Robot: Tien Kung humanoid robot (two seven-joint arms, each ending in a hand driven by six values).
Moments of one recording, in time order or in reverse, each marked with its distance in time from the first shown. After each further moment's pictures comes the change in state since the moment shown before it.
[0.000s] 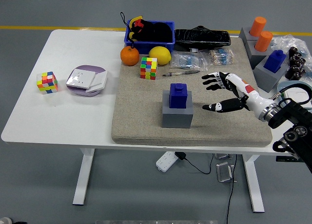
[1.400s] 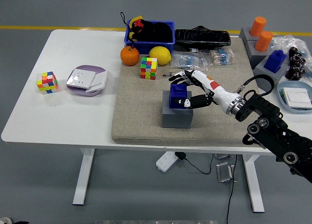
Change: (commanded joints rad) left arm -0.004 -0.006 0.015 -0.002 0.000 -0.001 0.004; right arm 0.172 0.071 -0.257 -0.139 0.069 -0.128 0.080
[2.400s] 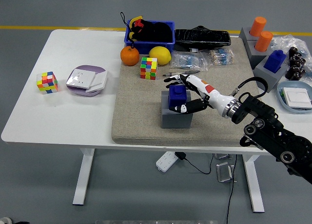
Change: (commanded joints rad) left arm 0.001 -0.003 0.000 0.002 -0.003 -0.001 0.000; right arm 0.026 0.008 -0.052 -0.028 0.044 0.021 0.010
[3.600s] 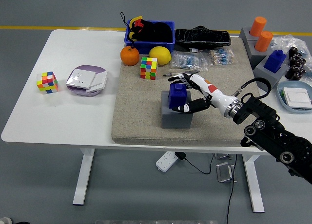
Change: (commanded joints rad) left arm 0.002 -0.003 0.000 0.001 -0.001 -0.001 0.000; right arm -0.006 -0.002 -0.008 -0.019 -0.004 -0.061 0.017
